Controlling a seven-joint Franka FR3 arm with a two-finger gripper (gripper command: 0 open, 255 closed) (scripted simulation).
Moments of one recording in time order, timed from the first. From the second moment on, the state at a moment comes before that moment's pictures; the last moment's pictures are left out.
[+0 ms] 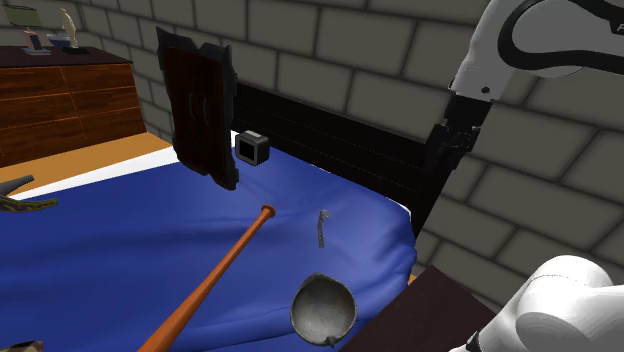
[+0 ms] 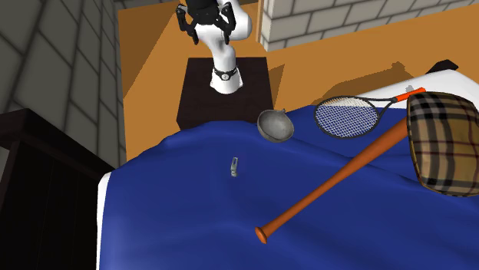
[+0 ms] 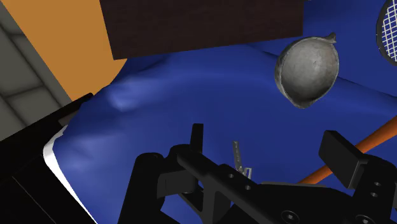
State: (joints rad) arm -0.02 -0.74 -0.07 -2.28 0.05 1.47 0.09
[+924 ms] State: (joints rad) arm -0.01 -0.47 0.00 -2.40 0.07 1.88 0.15
